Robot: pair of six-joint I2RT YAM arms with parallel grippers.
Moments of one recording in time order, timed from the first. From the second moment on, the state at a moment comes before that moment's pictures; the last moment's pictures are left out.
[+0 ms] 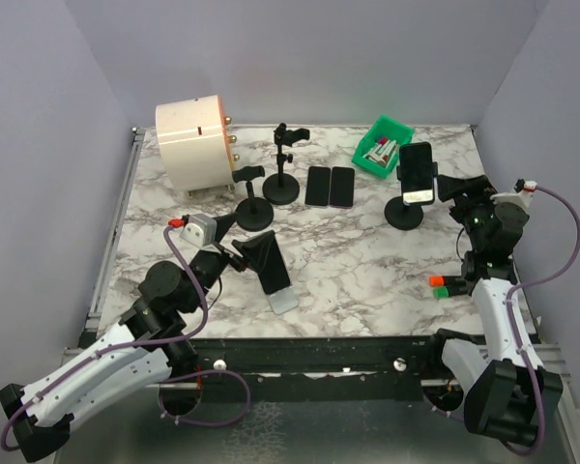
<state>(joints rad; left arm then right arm) -0.88 0.50 0.53 0.18 -0.28 -0.18 -0.23 0.90 0.56 0.26 -0.18 0.76</state>
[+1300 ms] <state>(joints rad) -0.88 0.48 0.53 0.18 -0.27 -0.18 -0.23 1.33 0.69 0.64 -0.53 0.84</state>
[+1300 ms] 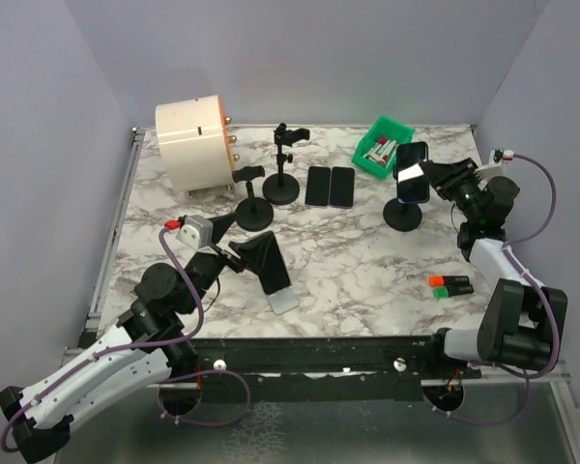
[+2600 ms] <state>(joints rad) -0.88 0.54 0.53 0.18 -0.28 -0.17 0.13 0.66 0.39 0.33 -0.50 1.00</state>
